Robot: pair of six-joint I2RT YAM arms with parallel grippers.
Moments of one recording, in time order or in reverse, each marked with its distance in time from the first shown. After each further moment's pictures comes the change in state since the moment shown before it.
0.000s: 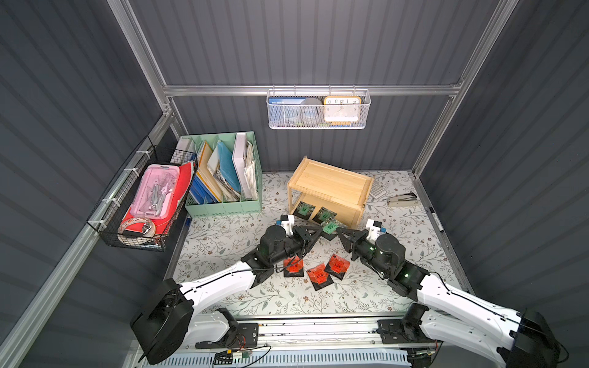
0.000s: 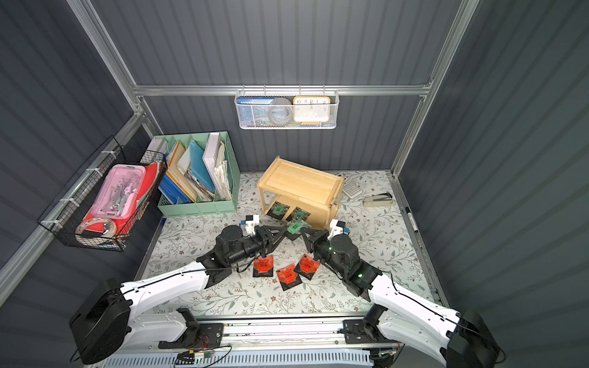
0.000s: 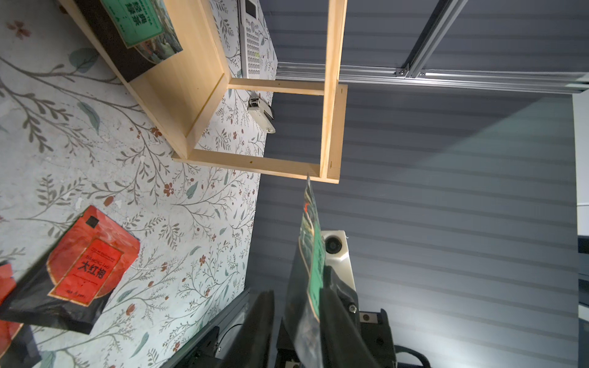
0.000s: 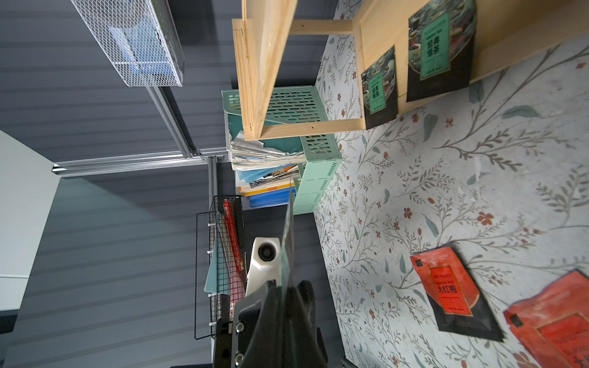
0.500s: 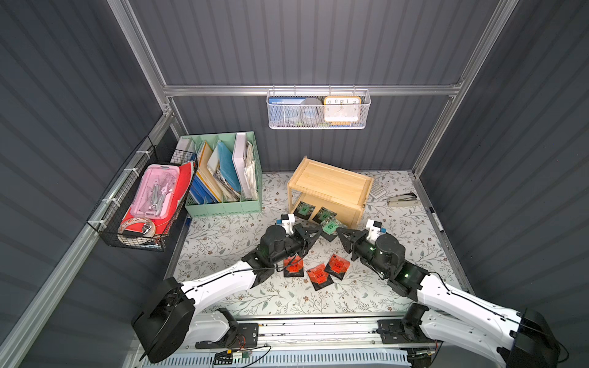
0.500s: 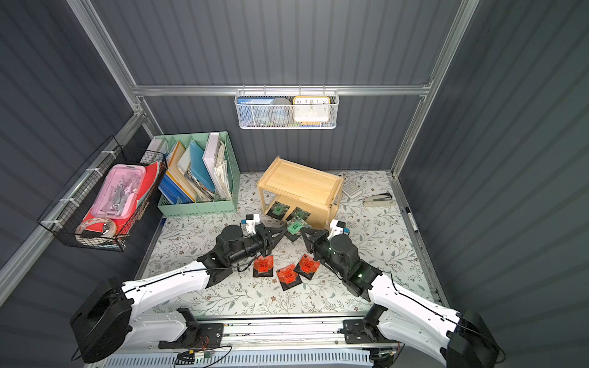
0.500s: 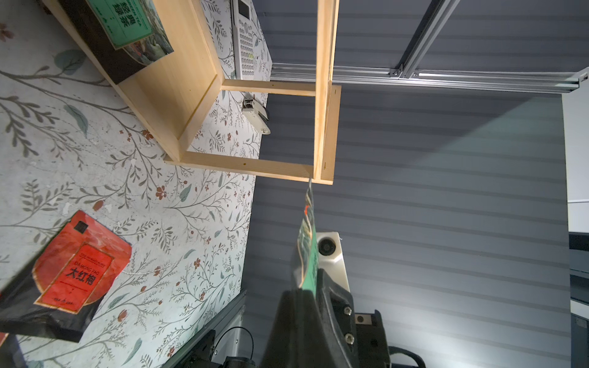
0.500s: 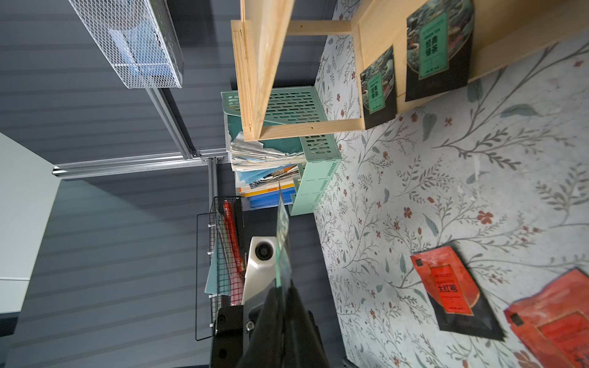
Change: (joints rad) left arm 0.000 0.008 0.004 0.020 -0.003 -0.001; right arm 0.003 -0.003 0.000 -0.010 0.007 0.003
